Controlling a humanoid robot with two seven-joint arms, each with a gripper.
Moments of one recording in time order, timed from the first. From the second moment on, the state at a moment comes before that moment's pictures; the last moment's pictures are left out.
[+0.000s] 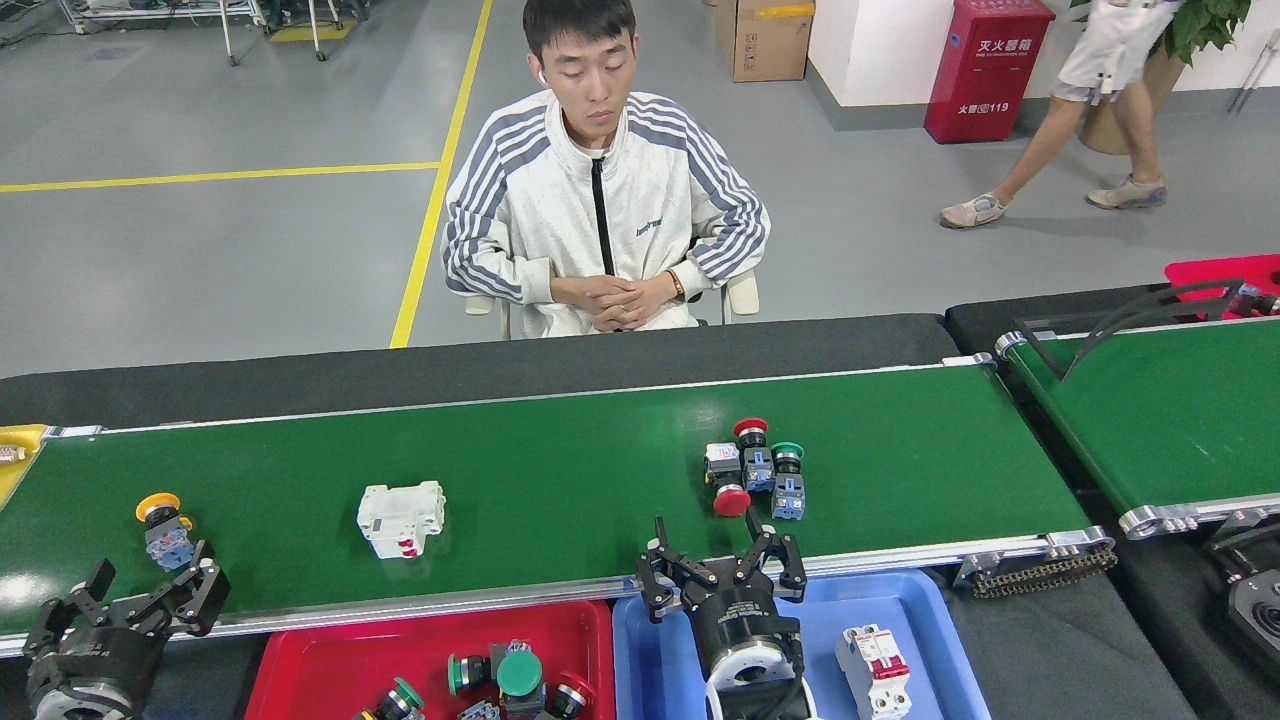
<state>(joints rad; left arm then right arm) -0.17 0.31 0.31 -1.09 -1.38 -0.18 -0.08 -0.25 0.15 0.56 -1.29 1.40 0.43 0.16</state>
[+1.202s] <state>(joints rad) 0.12 0.27 0.19 -1.46 -1.34 -0.76 0.05 -0.45 0.15 0.74 -1.13 1.19 0.42 0.13</state>
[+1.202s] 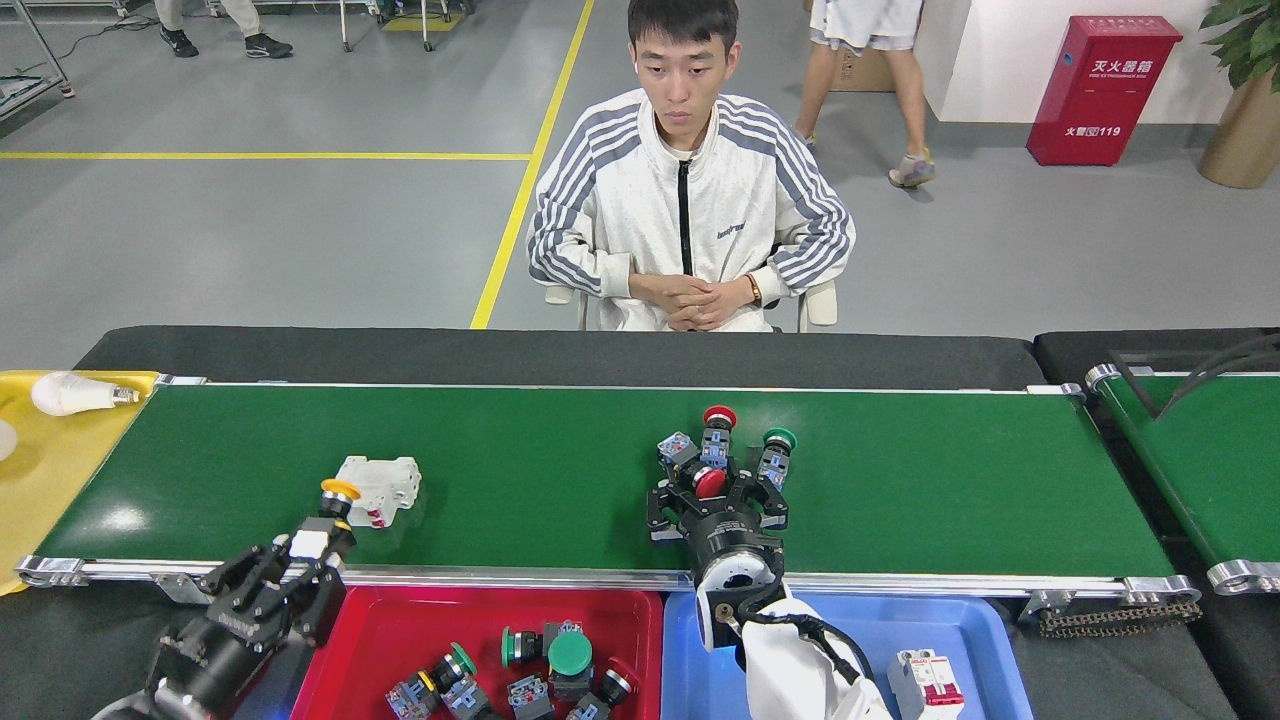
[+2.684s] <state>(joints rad) -0.06 0.38 0.36 -1.05 -1.37 -0.40 0.04 -0.01 -0.25 0.19 -1.56 1.20 0.18 -0.07</state>
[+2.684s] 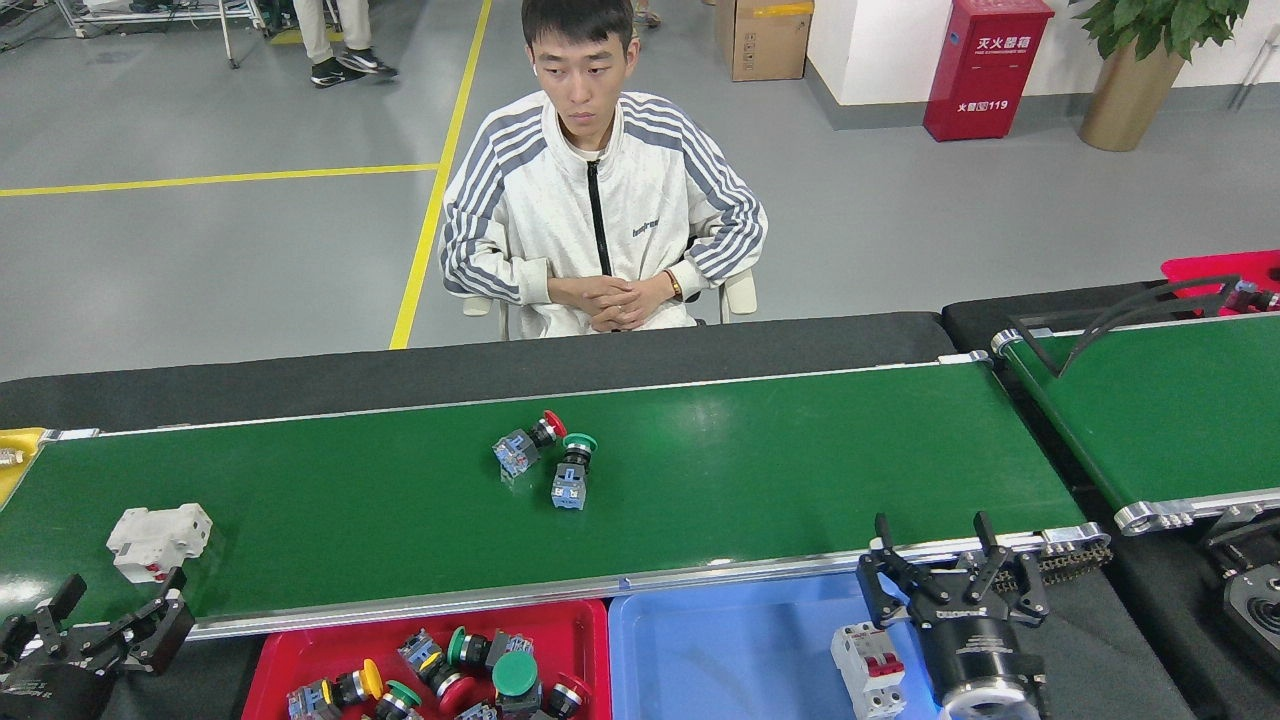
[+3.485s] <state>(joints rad) -0.19 0.44 0.35 -0.84 -1.35 -0.26 0.06 0.03 -0.23 0.10 -1.56 1.18 -0.03 -0.08</state>
